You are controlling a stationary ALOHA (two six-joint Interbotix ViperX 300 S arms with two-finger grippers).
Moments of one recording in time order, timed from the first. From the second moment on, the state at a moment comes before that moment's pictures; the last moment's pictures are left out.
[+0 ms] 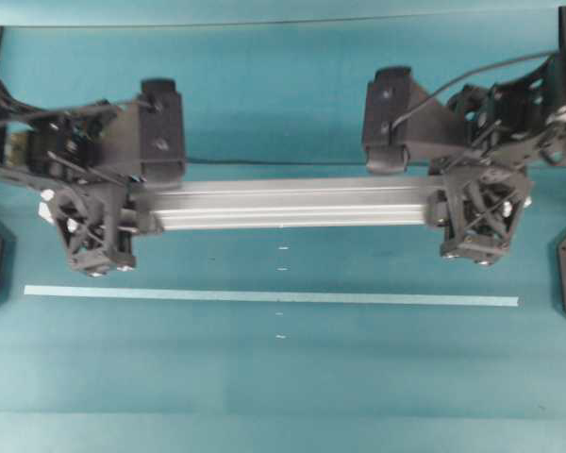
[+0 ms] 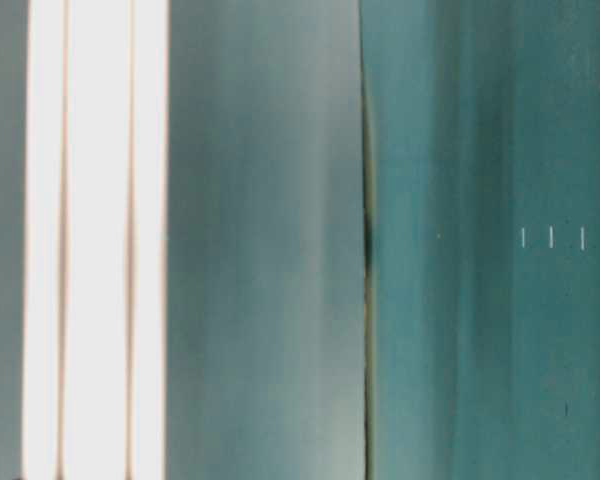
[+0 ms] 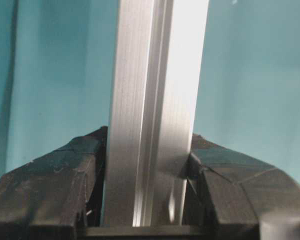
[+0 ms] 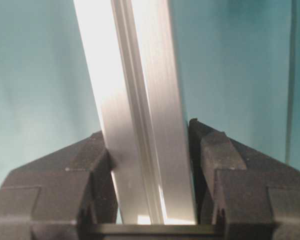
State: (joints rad) left arm 0.05 -0.35 0.35 0.03 1.09 -0.11; right arm -0.13 -0.27 0.22 0.09 1.41 0.02
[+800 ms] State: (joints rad) left arm -0.01 -0.24 -0.13 0.03 1.48 -0.13; right arm -0.03 -0.27 -0.10 0.08 1.68 0.18
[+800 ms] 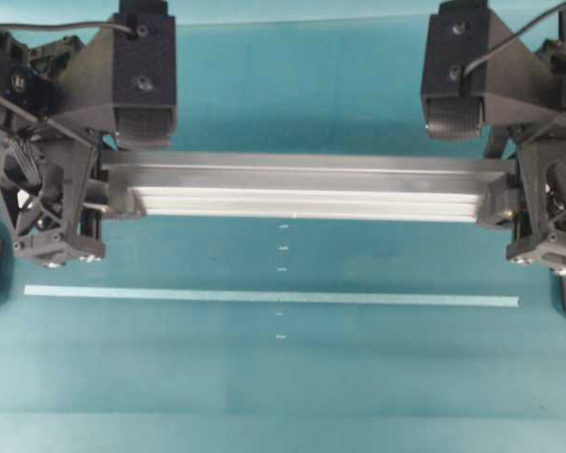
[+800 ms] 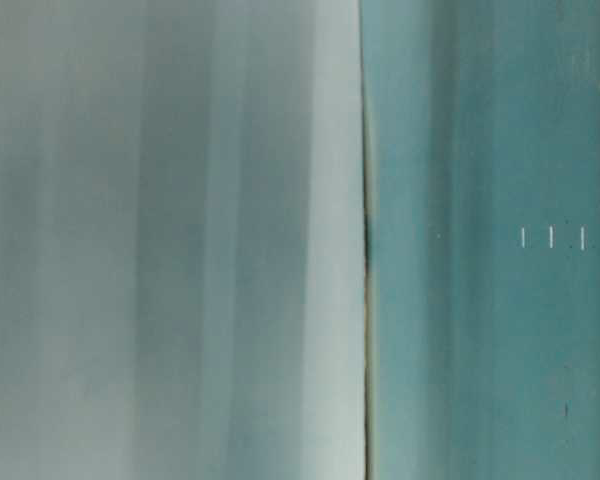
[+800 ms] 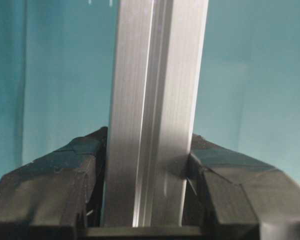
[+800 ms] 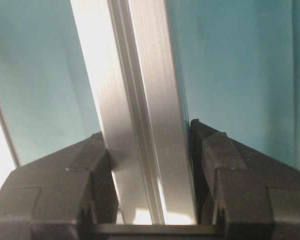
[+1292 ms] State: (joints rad) left arm -0.01 -0.24 -0.08 0.03 1.48 -0.13; right arm -0.03 -0.28 -0.04 0.08 1.67 0.18
